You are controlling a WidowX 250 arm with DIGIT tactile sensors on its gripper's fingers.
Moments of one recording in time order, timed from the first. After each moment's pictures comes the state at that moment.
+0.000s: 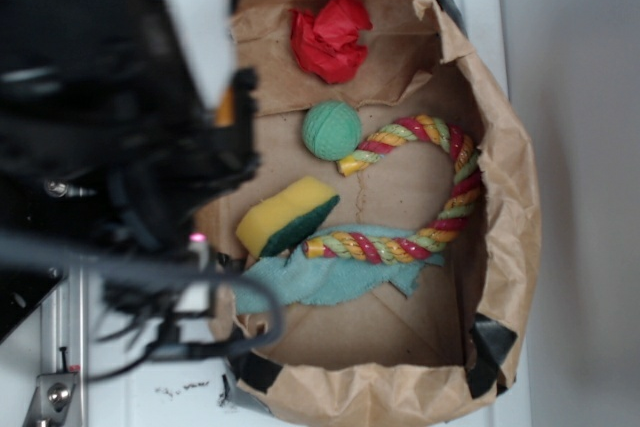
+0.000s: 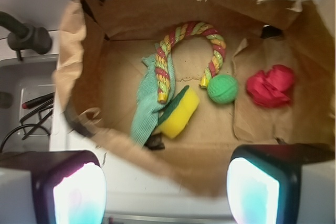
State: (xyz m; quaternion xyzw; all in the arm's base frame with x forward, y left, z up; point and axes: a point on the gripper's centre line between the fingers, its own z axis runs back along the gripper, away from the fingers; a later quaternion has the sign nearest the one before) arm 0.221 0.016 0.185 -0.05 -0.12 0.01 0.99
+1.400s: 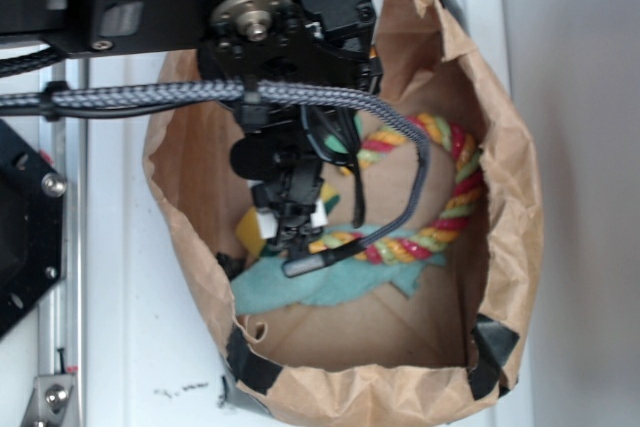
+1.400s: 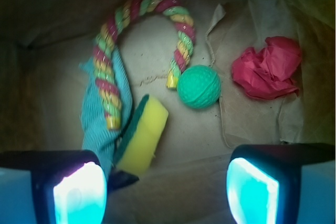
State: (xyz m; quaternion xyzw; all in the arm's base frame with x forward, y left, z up) arm 0.252 0.030 0.143 -0.04 -0.07 0.10 0.99
